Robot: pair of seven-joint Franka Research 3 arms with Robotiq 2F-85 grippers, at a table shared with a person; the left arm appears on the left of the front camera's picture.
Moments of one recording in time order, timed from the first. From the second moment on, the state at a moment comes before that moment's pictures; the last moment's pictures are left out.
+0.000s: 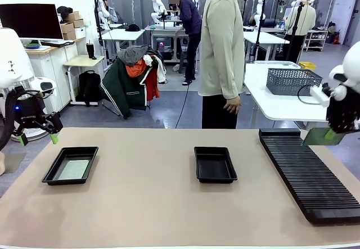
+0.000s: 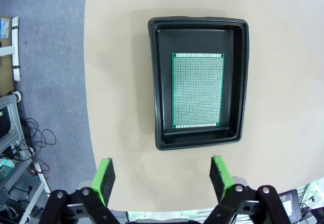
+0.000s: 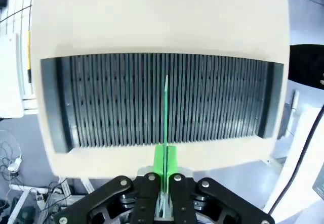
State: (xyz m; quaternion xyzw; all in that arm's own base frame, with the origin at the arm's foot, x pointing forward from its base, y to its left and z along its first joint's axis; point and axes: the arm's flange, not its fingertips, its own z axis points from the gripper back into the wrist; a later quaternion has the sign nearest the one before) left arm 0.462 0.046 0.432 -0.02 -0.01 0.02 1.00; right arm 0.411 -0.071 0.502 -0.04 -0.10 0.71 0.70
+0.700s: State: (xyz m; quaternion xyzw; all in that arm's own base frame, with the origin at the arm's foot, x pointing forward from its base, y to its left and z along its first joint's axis) left arm 0.462 0.046 0.432 -0.02 -0.01 0.02 1.00; right arm 0.404 -0.086 0.625 0.00 -0.05 0.72 0.69
